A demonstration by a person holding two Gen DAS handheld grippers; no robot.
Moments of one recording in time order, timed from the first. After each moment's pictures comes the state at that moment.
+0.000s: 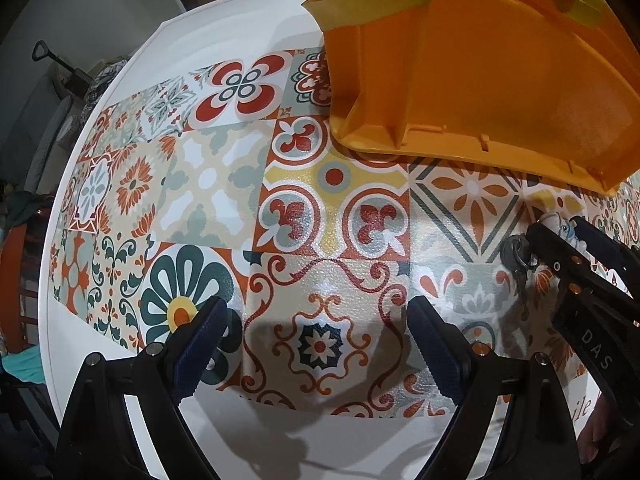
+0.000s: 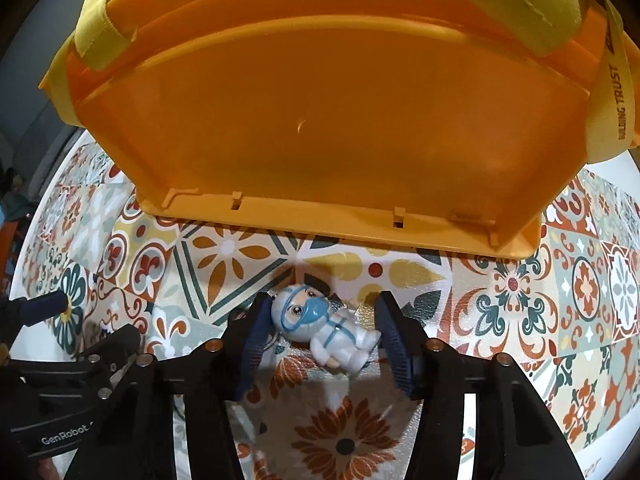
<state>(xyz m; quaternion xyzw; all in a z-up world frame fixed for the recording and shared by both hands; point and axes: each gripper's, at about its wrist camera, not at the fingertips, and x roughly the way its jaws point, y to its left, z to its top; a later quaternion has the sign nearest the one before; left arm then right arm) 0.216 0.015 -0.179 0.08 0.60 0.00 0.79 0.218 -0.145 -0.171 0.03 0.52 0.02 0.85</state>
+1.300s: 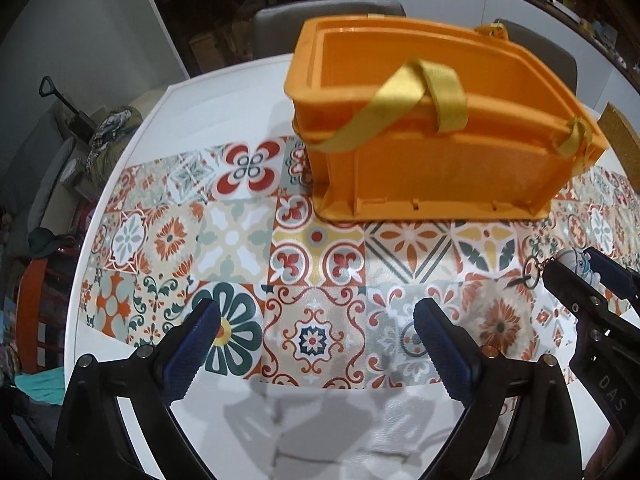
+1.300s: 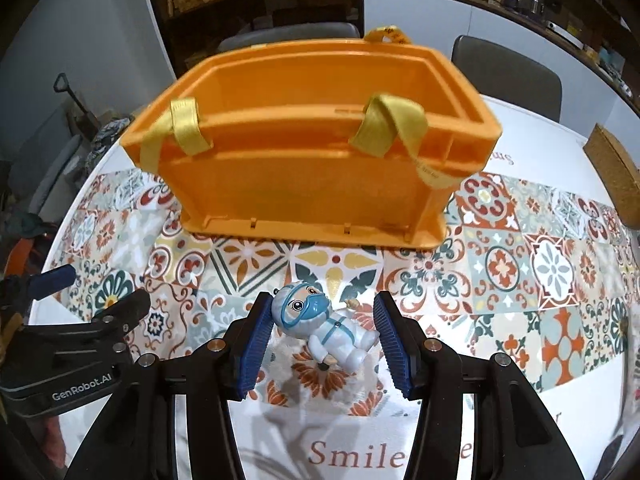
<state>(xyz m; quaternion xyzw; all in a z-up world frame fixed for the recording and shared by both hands) 0.182 0.001 -0.088 0.09 0.52 -0.03 0.85 0.153 -0.162 -0.078 0.04 0.49 -0.01 0.87</state>
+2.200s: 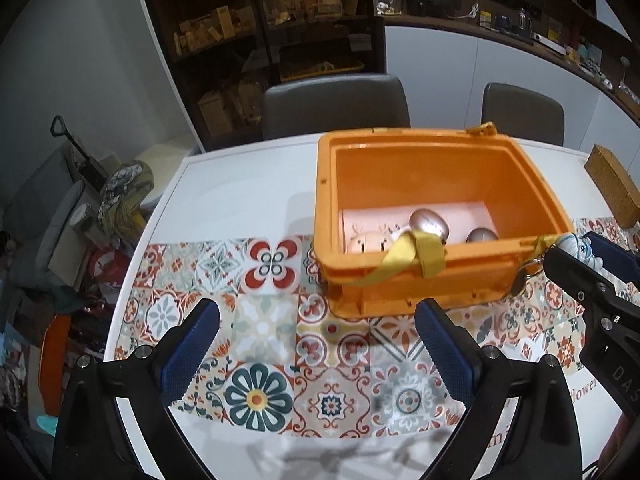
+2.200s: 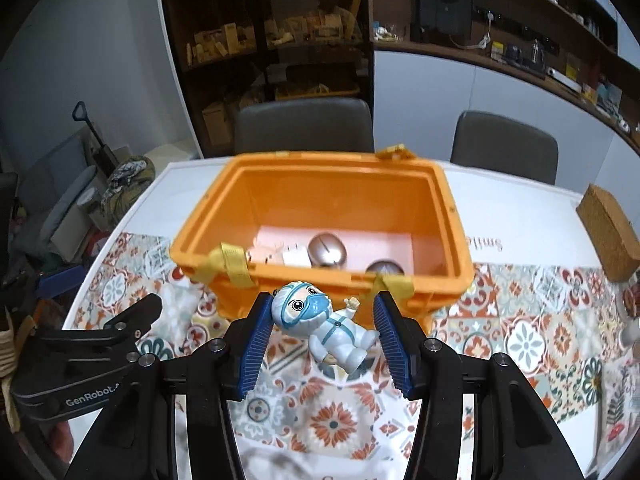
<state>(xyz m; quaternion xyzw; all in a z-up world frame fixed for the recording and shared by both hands) 0.208 0.005 0.002 0.09 0.44 -0.05 0.89 0.179 -0.153 0.017 0.02 0.41 0.00 0.91</state>
